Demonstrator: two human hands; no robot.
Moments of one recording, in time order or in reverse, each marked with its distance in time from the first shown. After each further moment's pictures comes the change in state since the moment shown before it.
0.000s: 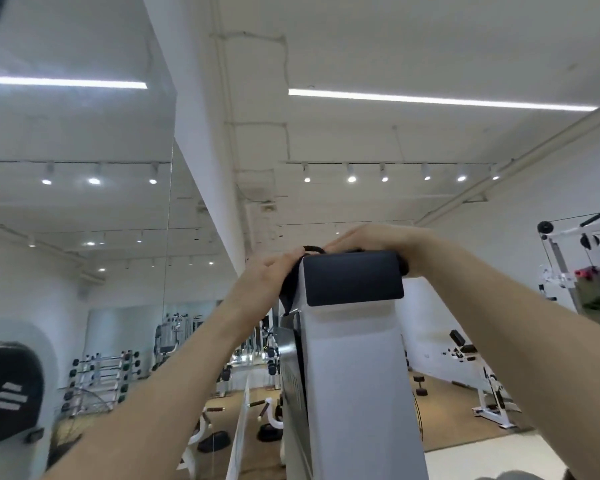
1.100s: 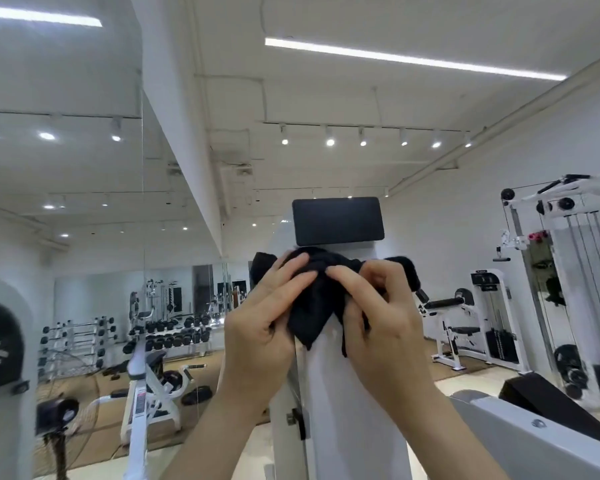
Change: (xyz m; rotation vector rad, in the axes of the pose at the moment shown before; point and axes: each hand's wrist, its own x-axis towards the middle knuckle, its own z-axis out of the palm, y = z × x) left_hand -0.101 -0.044 0.055 0.135 0.316 0.606; right_hand -0.092 0.062 0.165 -0.487 1.157 -0.578
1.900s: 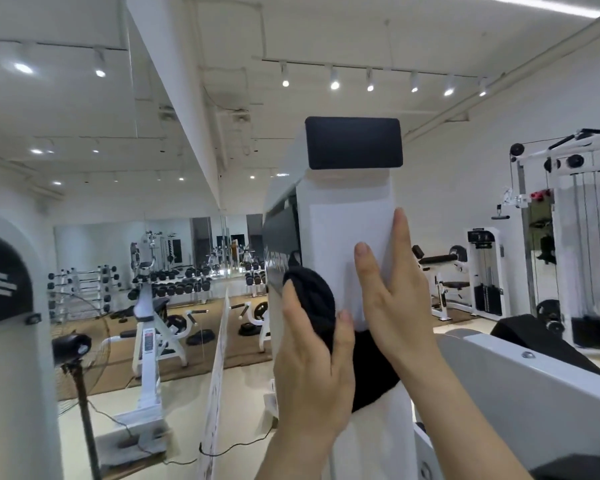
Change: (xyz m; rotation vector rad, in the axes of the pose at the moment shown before) left_hand -0.097 0.058 0.040 0.203 0.042 -0.638; right_hand -0.045 -0.001 0.006 0.232 -0.194 0.608
